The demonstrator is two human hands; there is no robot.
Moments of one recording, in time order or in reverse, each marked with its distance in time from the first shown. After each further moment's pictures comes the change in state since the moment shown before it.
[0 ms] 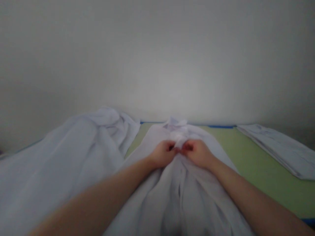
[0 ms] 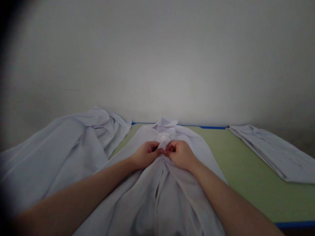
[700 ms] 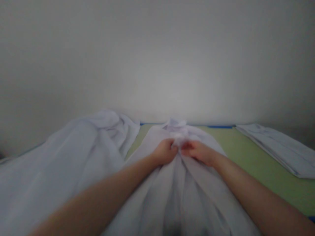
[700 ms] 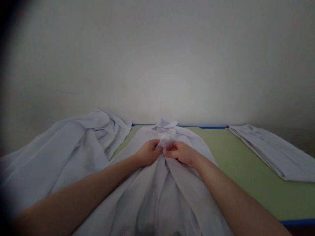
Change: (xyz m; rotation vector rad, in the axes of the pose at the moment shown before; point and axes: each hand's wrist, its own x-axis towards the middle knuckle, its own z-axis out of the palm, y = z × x) left_hand 0.011 0.000 -0.001 0.176 0.056 -0.008; right_hand 0.000 0.000 -0.012 0.394 -0.236 0.246
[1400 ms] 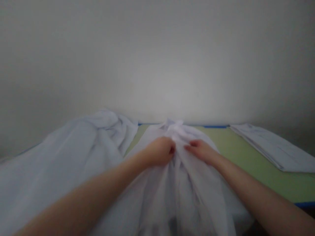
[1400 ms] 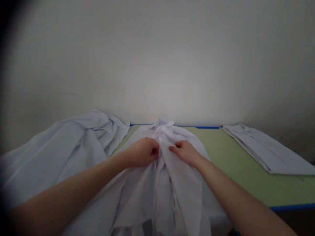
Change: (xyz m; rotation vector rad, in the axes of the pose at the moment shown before) left_hand -0.020 0.042 -0.038 0.379 -0.170 0.055; right_hand -0.018 0.000 -0.010 -0.470 0.228 -0.023
